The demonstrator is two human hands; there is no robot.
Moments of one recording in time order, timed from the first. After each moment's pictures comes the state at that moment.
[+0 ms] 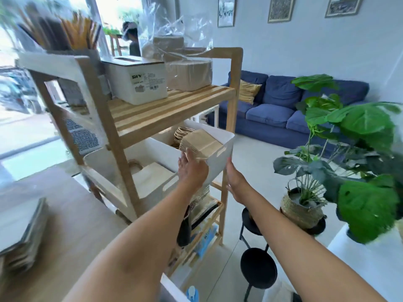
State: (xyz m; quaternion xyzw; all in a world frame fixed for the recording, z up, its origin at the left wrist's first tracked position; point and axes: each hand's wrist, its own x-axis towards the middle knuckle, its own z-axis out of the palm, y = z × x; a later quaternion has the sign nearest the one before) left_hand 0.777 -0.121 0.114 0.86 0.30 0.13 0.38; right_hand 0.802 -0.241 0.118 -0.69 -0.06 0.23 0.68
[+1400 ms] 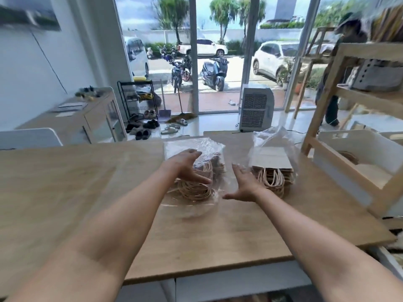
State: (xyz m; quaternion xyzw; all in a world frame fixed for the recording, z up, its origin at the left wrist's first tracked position) left_hand 0.125 0.130 0.159 0.88 0.47 -0.03 0.10; right_hand 0.338 0.070 0.070 -0.73 -0.67 0.12 0.05
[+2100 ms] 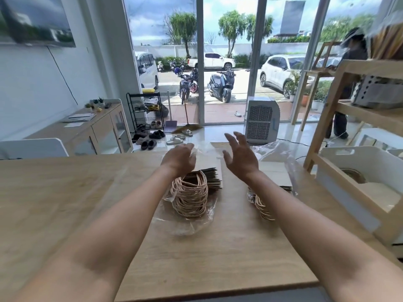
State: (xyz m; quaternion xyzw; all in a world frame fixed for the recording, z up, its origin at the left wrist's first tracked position) left_hand 0.149 0.155 0.180 0.84 0.51 0.19 0.00; right_hand 0.341 0.120 0.159 -0.67 -0.67 -0.04 0.33
